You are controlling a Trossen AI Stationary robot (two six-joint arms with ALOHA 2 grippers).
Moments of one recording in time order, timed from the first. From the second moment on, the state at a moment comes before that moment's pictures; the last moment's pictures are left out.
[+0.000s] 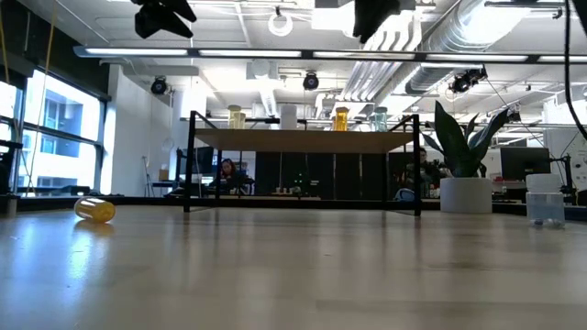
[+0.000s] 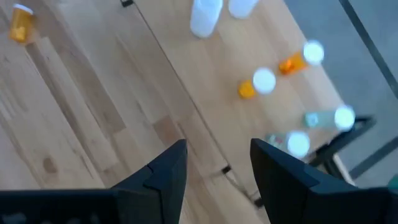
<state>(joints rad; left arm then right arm) 0.60 0.98 1.24 -0.92 0.14 -0.15 -0.24 1.80 2.23 -1.57 0.23 0.20</state>
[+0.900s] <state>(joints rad) 0.60 0.99 1.24 -0.92 0.14 -0.12 0.11 1.27 1.31 -1.37 0.28 1.30</state>
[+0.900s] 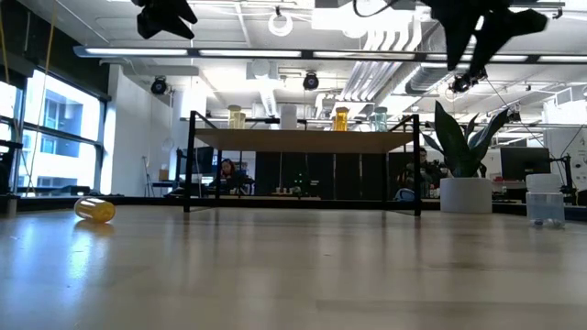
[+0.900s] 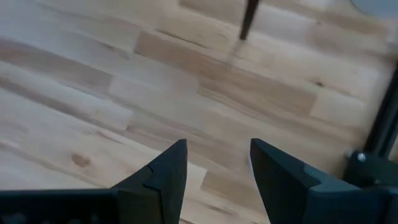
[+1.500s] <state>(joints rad) 0.60 0.99 1.24 -0.92 0.14 -0.07 0.23 1.23 1.08 -1.40 0.24 1.50</state>
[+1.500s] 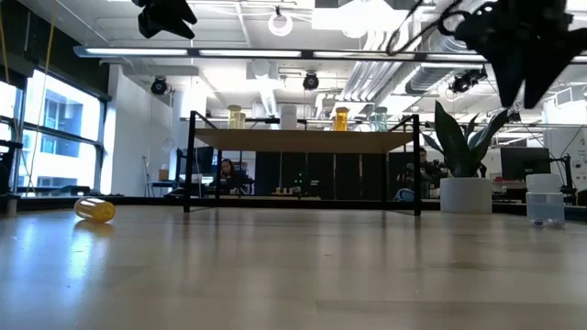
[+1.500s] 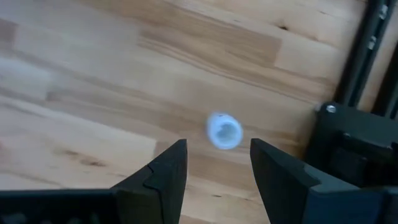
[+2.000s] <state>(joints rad) 0.60 0.99 1.24 -0.92 0.12 -0.07 0.23 0.99 0.88 -1.29 0.23 1.62</state>
